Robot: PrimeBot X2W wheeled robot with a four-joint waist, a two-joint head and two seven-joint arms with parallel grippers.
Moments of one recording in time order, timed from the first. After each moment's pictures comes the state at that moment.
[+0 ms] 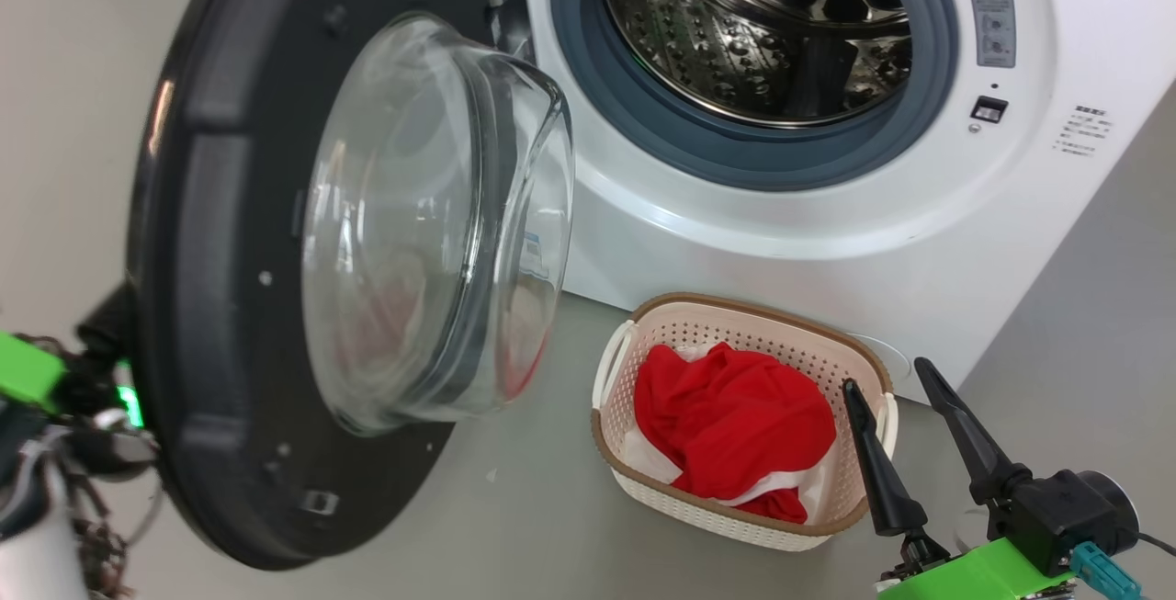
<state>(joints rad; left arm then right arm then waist) -0.56 0.03 0.52 0.37 -1.31 -0.02 0.88 0.05 -0.04 0.05 0.03 0.18 0.13 -0.26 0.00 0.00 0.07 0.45</state>
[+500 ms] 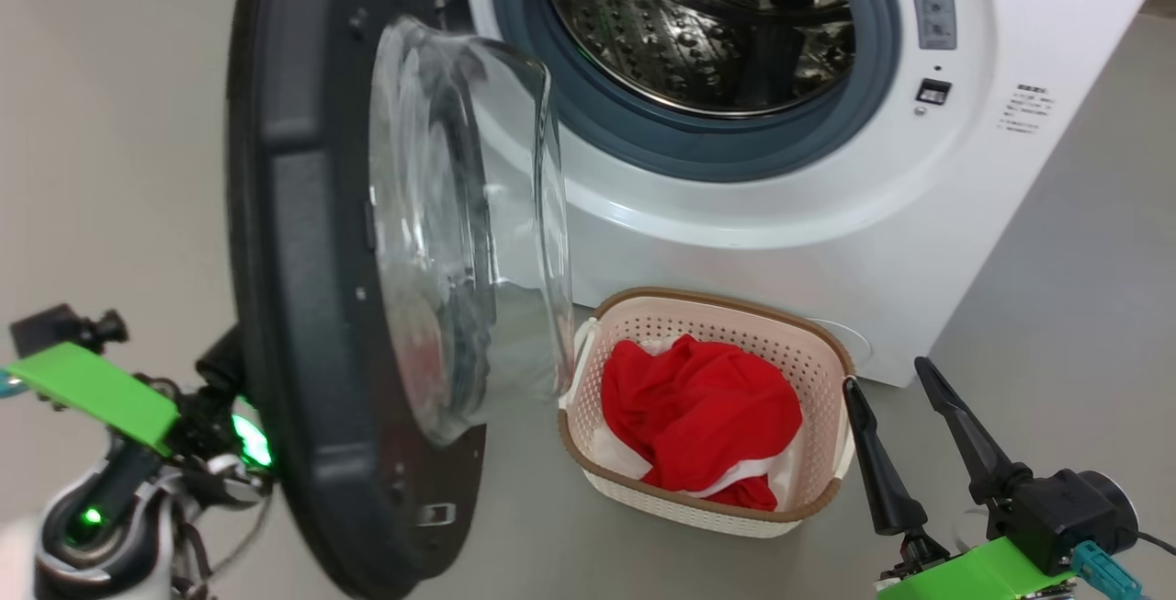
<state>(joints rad) -0.39 0.03 0.24 0.17 -1.54 0.05 0.73 0.05 -0.04 0.06 0.04 0.19 0.13 -0.26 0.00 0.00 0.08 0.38</state>
